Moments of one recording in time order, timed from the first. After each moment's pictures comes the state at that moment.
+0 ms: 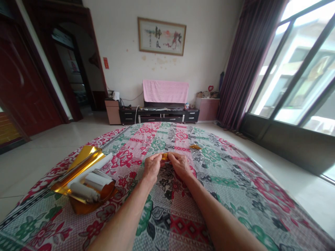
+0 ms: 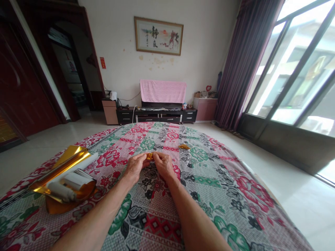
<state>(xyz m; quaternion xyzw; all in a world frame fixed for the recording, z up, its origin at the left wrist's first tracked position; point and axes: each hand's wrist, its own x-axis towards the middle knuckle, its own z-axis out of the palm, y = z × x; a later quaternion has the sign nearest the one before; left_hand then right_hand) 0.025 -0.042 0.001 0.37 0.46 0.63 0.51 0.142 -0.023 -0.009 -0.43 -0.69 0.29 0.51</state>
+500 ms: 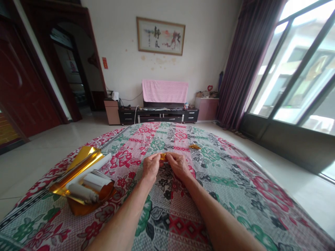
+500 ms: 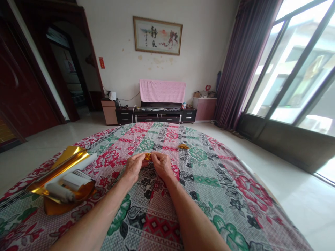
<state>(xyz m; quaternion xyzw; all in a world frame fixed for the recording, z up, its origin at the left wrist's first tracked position) 0.024 -0.037 -0.005 0.38 0.49 0.63 0.47 0.140 -0.027 -0.006 -0.41 -0.70 0.29 0.51</state>
